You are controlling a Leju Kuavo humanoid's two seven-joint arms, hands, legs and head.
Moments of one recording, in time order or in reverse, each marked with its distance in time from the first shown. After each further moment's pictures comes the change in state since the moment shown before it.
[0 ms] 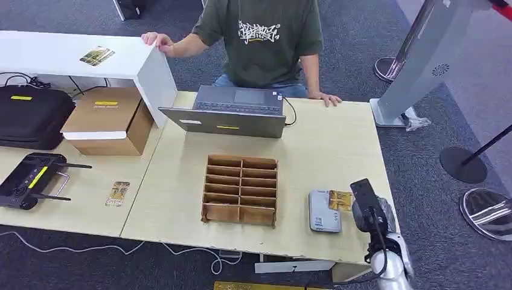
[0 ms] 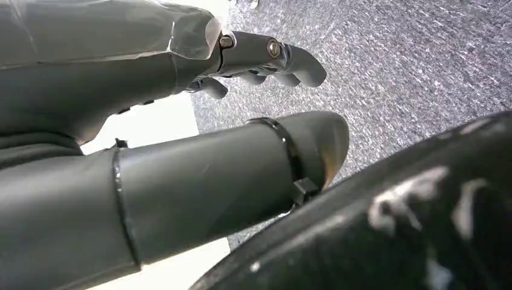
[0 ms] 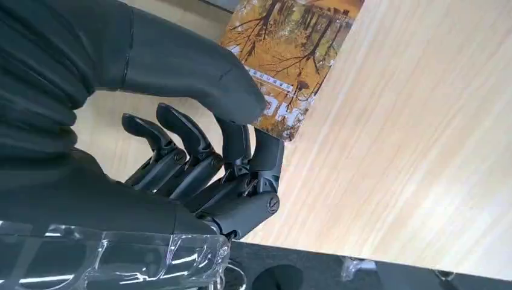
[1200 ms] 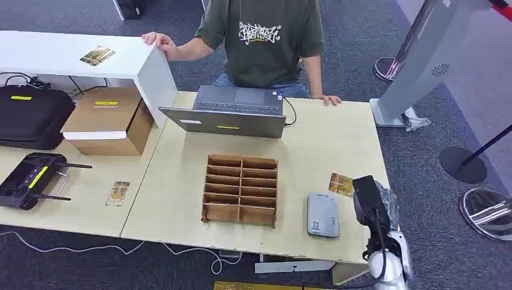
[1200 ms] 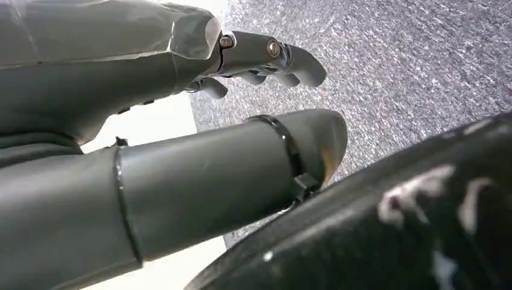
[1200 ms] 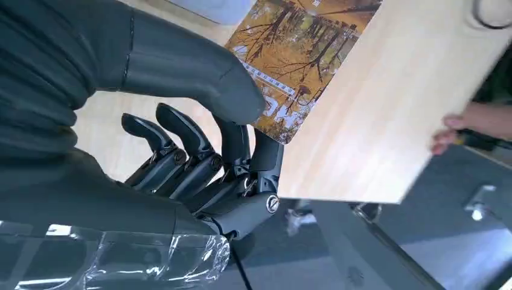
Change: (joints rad) left arm 0.005 -0.011 0.068 -0.005 -0.031 0.013 -0.030; right arm 0.029 0.056 0.012 -0.154 0.036 -0.086 -0.112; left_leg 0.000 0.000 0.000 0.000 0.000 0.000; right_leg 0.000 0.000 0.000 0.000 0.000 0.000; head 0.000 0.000
